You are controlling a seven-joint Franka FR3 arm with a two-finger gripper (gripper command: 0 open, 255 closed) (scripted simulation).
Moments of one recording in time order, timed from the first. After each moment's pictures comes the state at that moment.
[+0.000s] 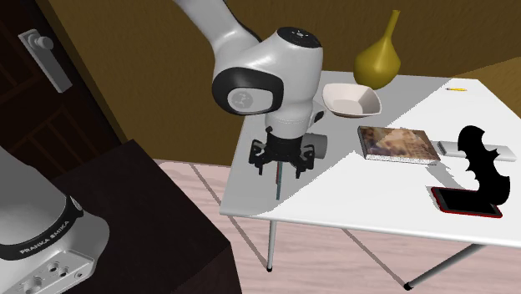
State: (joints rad) arm 0.06 0.27 -0.53 -2.39 0.32 2.58 -1.39
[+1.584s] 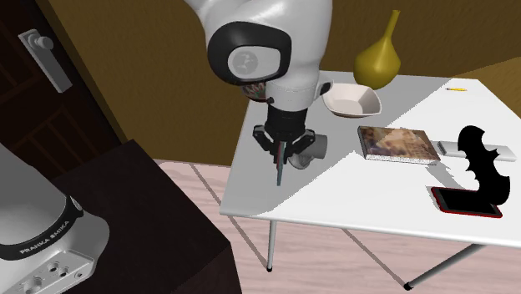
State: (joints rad) arm 0.11 0.10 -0.60 -2.38 0.14 2.44 -1.27
